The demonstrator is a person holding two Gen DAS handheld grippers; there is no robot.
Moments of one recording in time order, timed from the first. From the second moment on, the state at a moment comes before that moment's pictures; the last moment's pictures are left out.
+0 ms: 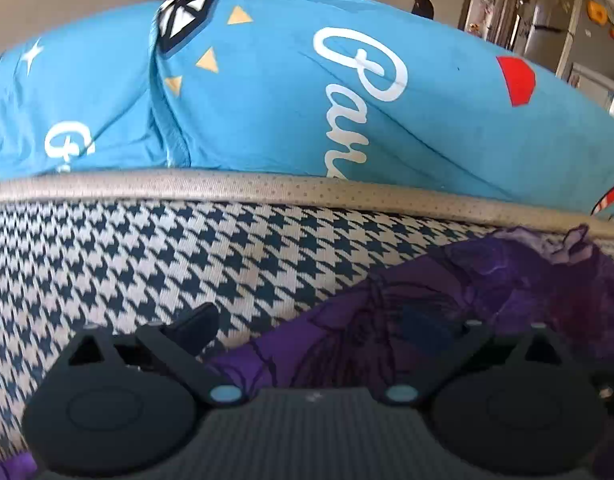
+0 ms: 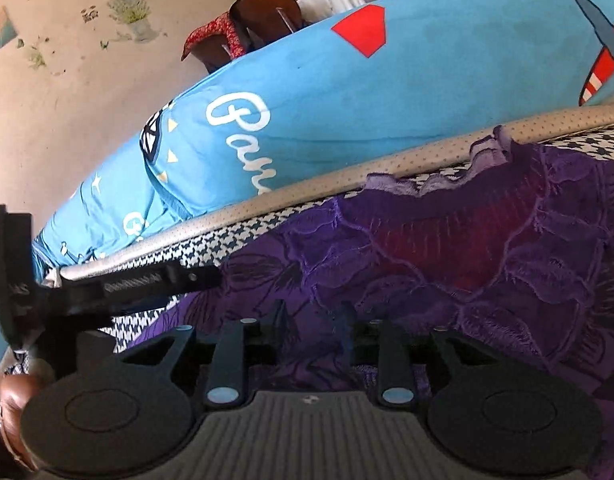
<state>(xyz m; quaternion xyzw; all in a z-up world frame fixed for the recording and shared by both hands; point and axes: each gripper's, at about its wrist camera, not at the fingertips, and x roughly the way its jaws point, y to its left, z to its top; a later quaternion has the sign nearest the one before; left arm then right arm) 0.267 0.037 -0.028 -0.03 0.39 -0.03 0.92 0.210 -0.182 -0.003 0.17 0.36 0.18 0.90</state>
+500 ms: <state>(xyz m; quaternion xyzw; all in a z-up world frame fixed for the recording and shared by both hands) 0.268 0.010 -0.036 0.02 0.40 -0.08 0.91 0.214 -0.189 -0.004 0.19 0.36 0.16 0.90</state>
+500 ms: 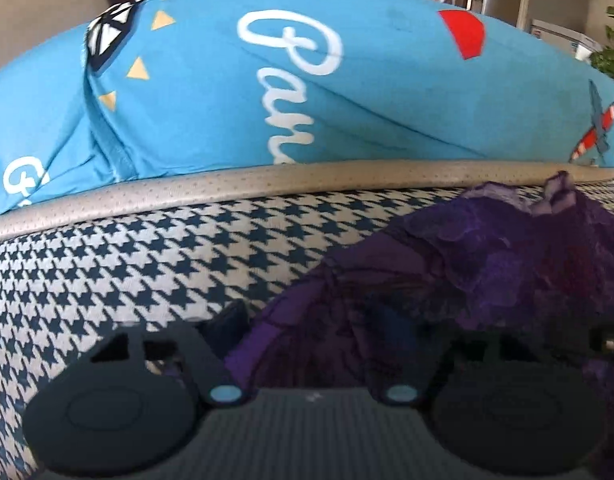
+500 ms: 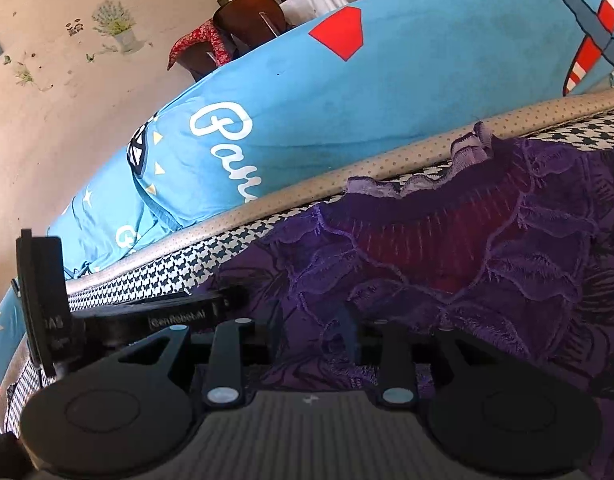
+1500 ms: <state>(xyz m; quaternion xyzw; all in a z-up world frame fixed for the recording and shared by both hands) 0.213 -0.018 -0.028 0.05 0.40 -0.21 0.89 0.222 -0.192 0.003 0.22 0.34 0.20 0.89</state>
